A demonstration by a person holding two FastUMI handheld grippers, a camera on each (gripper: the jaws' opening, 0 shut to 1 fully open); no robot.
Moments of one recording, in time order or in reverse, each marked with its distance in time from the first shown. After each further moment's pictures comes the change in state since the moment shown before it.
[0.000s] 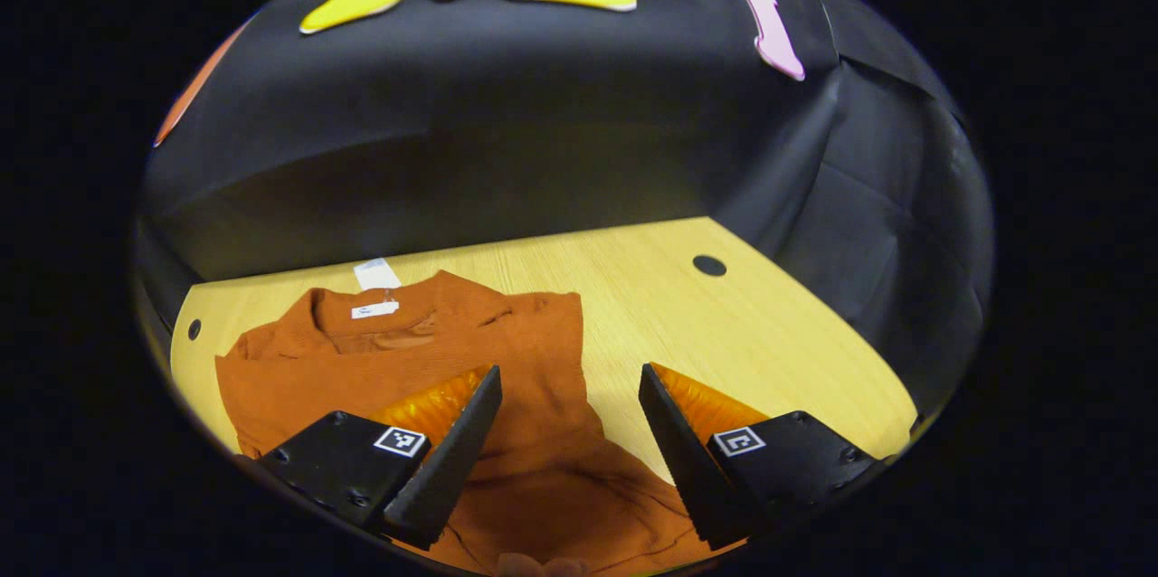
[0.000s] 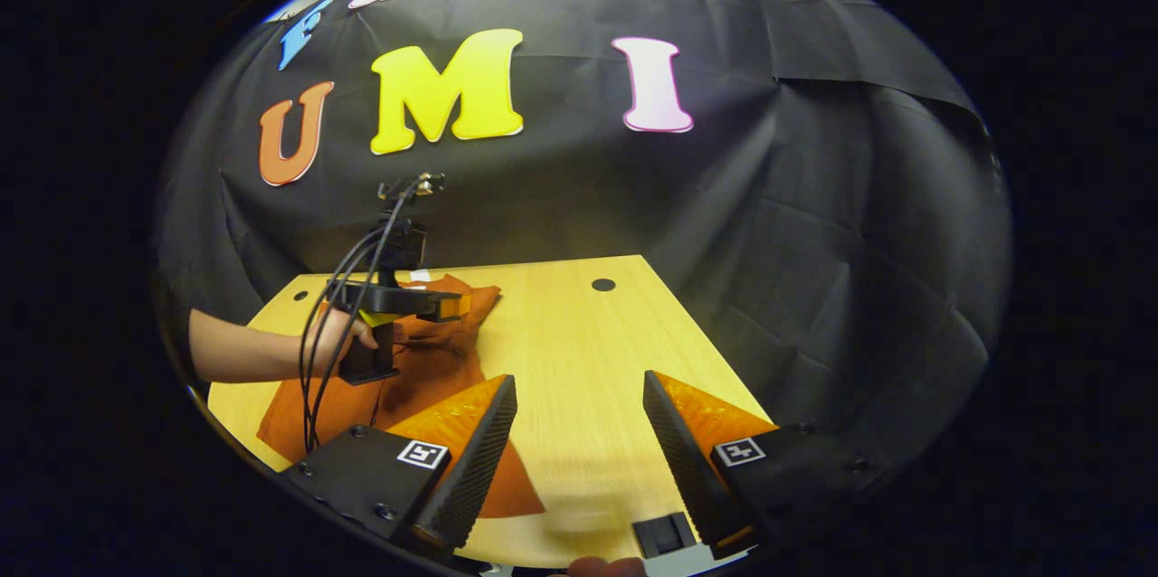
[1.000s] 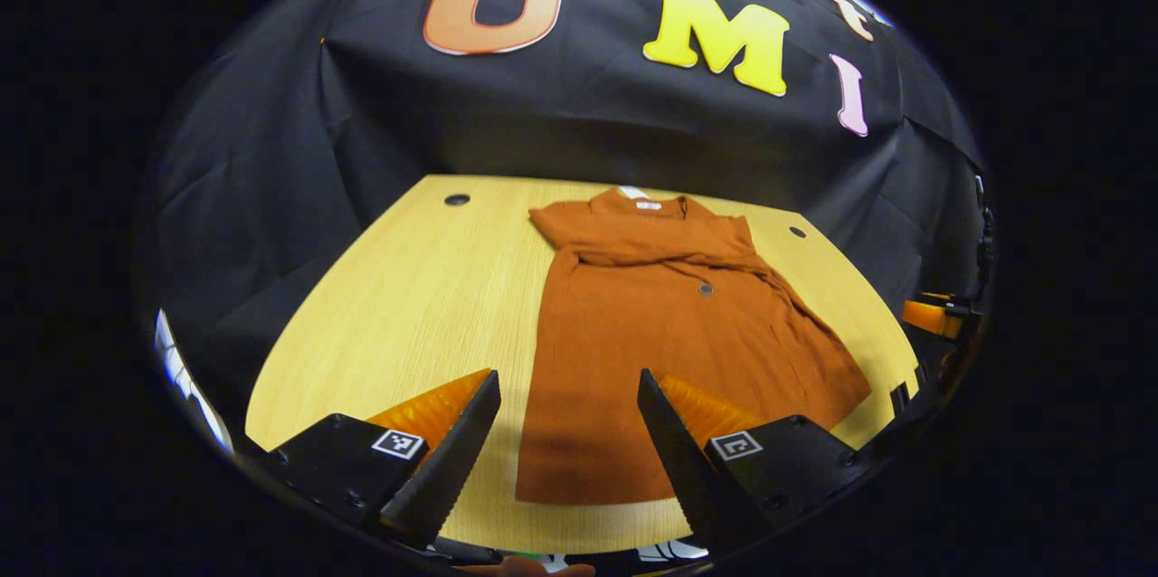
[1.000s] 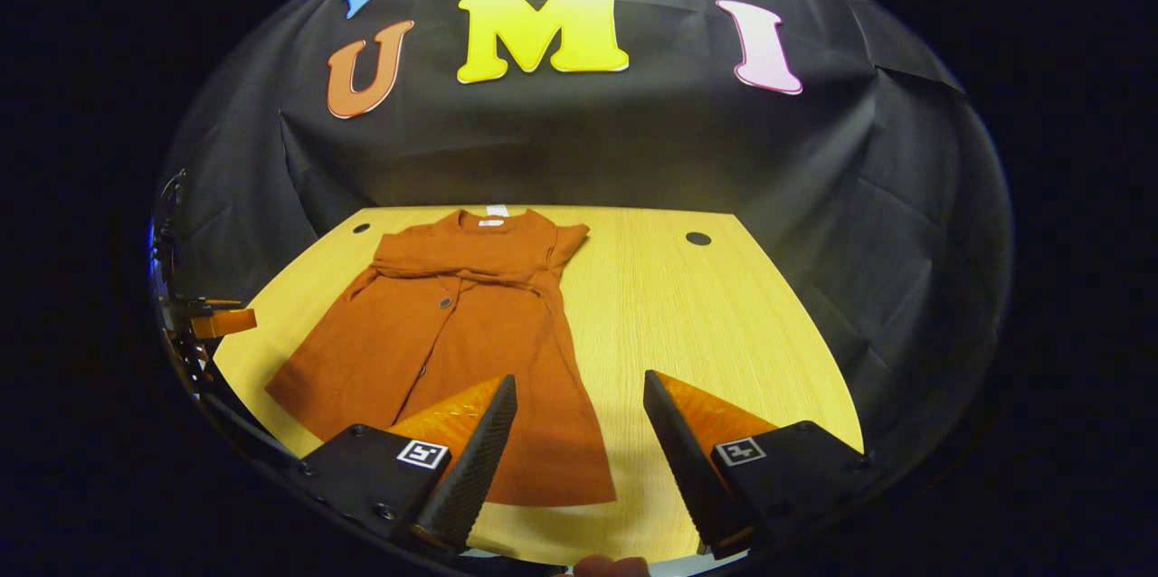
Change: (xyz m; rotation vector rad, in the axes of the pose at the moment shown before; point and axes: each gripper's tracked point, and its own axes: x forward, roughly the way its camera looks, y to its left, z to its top) left arm -0.361 0.211 -0.194 -0.225 0.113 0.274; right arm 0.024 0.068 -0.083 -0.112 0.193 0.180
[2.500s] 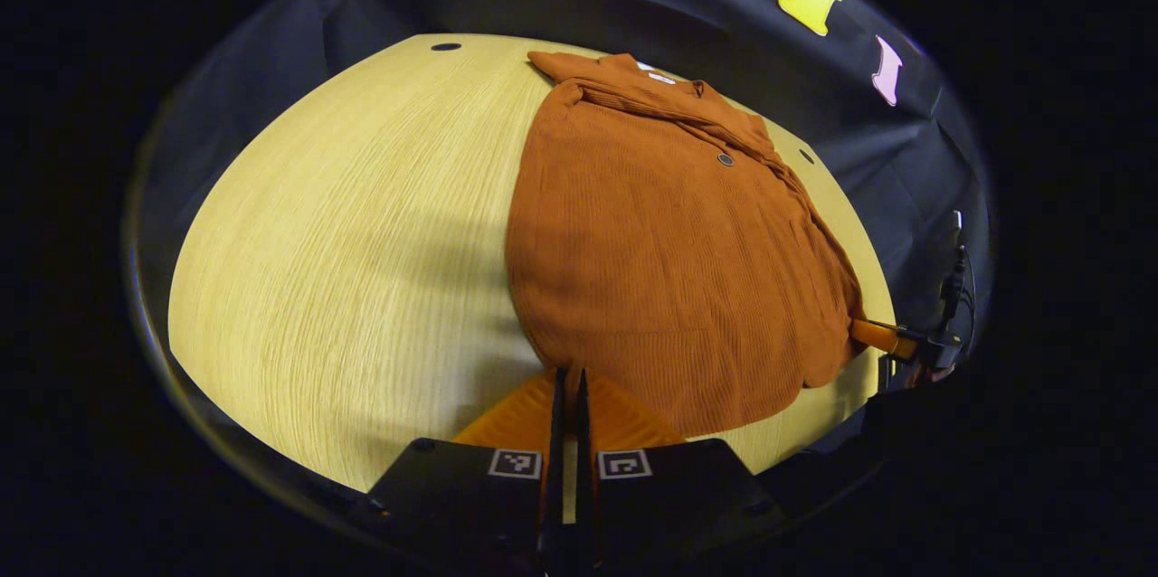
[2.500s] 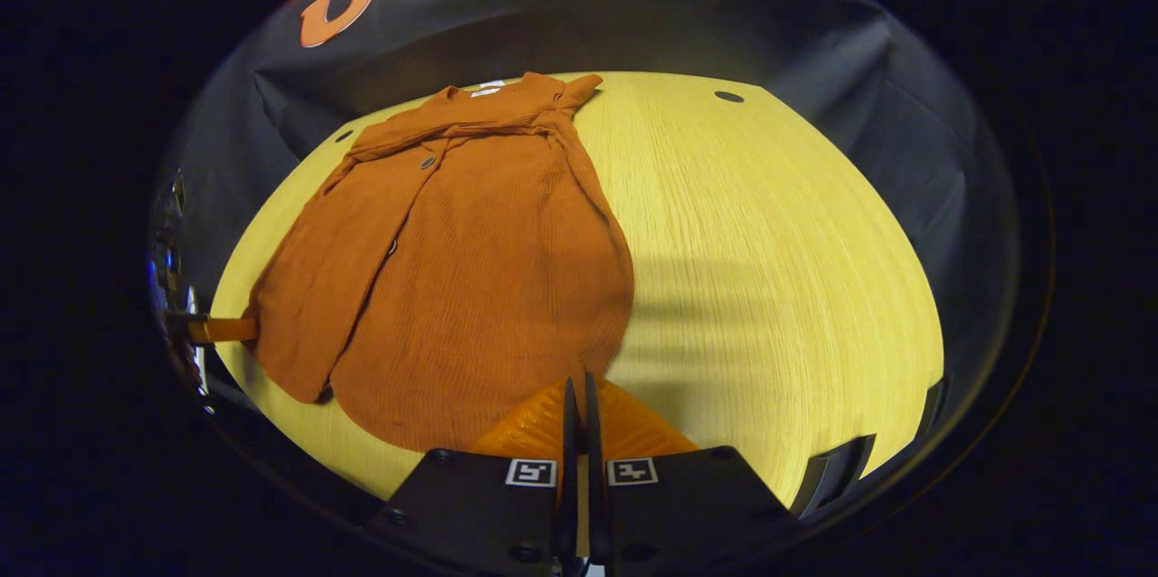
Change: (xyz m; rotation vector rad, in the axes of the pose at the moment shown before) left arm 0.035 -0.012 -0.104 -0.109 0.342 -0.092; right arm 0.060 0.024 -0.127 0.086 0.343 0.027
